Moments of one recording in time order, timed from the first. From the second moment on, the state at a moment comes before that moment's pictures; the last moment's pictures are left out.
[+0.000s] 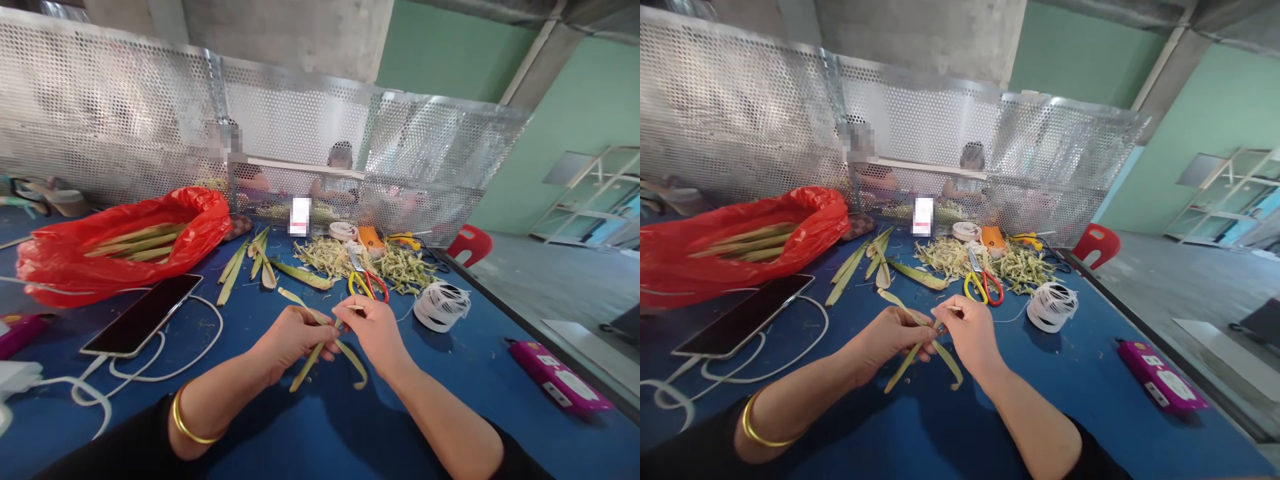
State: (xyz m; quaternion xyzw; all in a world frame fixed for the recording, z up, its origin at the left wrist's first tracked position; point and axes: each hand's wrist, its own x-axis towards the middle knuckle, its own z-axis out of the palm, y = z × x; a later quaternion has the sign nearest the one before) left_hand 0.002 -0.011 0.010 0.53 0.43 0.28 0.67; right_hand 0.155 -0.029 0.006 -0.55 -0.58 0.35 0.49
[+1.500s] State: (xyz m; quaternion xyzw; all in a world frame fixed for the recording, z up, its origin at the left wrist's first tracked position) left_hand -0.010 -0.007 0.023 0.40 0.33 0.34 0.79; right_hand 0.165 -0.028 0.019 -0.46 -0.75 0.13 0.45
